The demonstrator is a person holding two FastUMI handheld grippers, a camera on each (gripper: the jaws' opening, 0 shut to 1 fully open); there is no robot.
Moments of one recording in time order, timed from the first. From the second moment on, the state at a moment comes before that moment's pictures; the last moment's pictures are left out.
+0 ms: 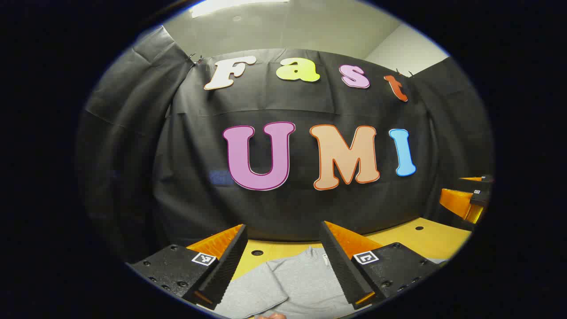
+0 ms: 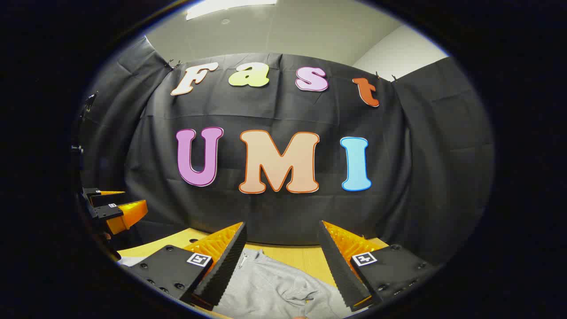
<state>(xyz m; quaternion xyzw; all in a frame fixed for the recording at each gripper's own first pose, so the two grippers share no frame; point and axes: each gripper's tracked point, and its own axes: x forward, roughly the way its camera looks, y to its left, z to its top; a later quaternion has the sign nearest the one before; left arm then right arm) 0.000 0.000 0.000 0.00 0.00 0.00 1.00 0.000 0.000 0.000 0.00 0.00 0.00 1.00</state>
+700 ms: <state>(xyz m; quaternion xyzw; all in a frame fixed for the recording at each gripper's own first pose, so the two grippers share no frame) 0.005 0.013 0.000 0.00 0.00 0.02 1.00 0.016 0.009 -0.006 0.00 0.00 0.01 1.00</state>
